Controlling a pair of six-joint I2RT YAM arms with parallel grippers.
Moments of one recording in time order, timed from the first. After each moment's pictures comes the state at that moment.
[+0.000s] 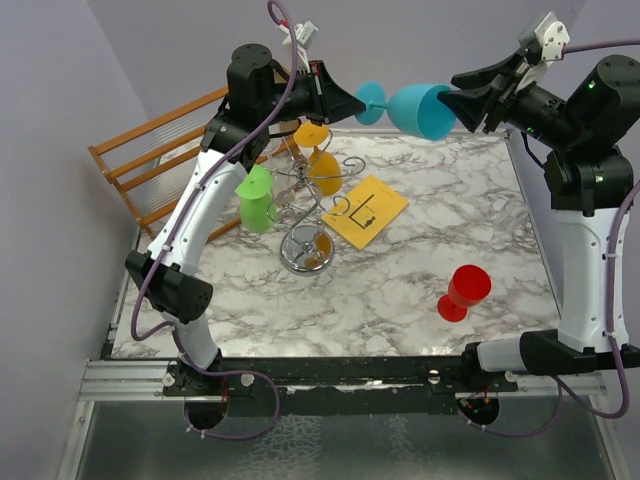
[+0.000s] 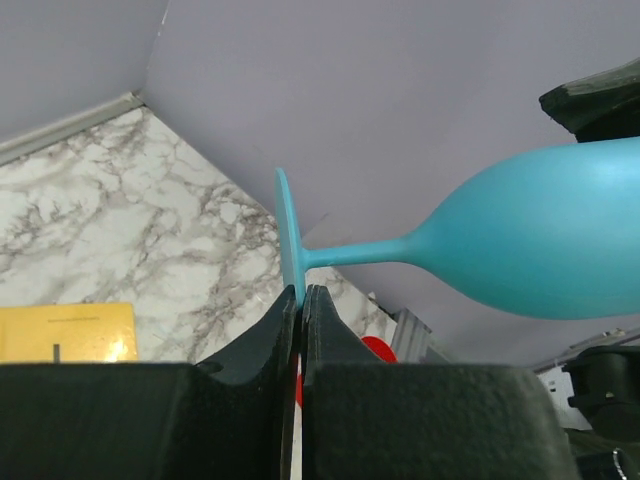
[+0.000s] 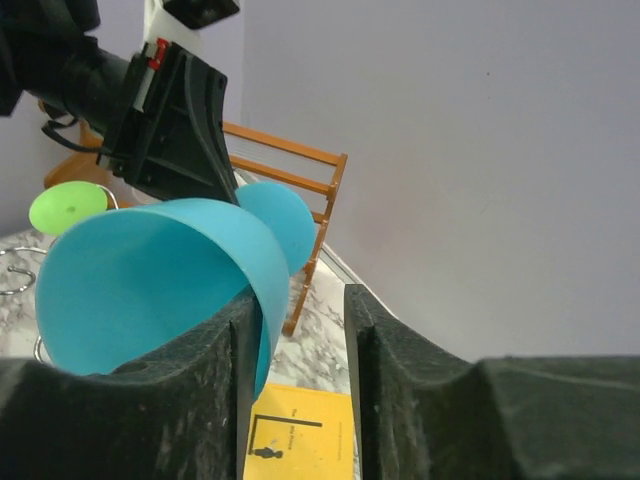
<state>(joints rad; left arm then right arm) -0.46 1.77 2.09 -0.30 0.71 -0.66 0.08 1.37 2.00 -0.48 -0.79 -0.11</state>
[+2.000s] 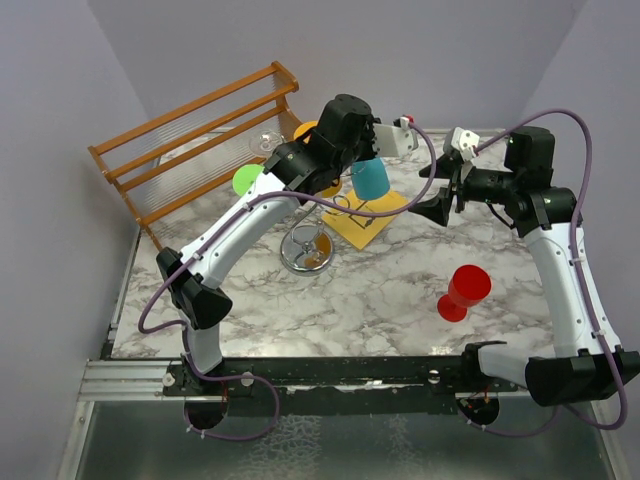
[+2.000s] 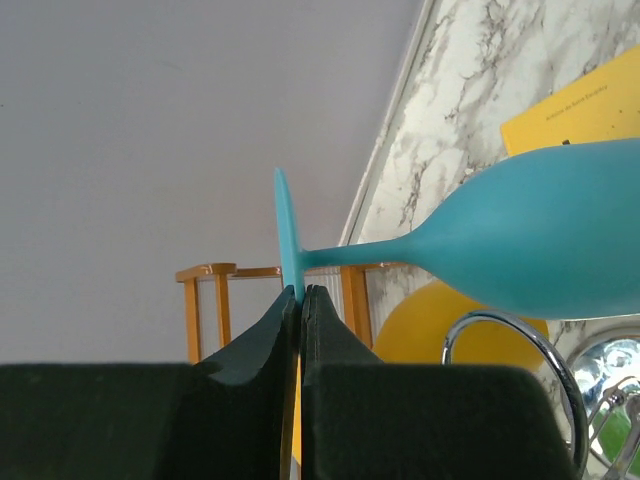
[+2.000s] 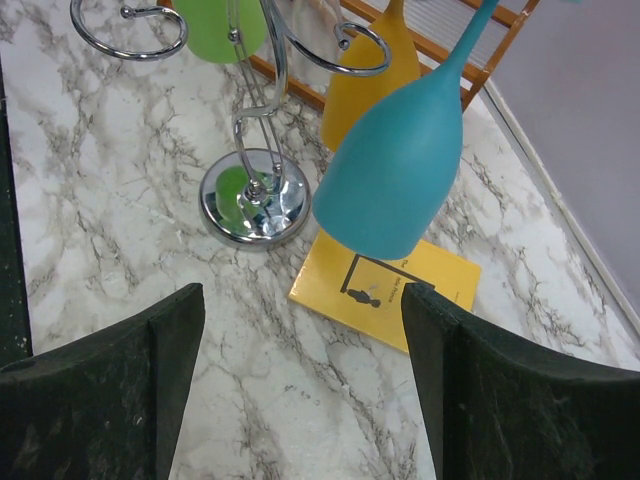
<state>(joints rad) -0.82 1.83 2.14 -0.69 -0.29 0.87 0.08 1.21 1.41 -0.73 -1.01 -0.65</state>
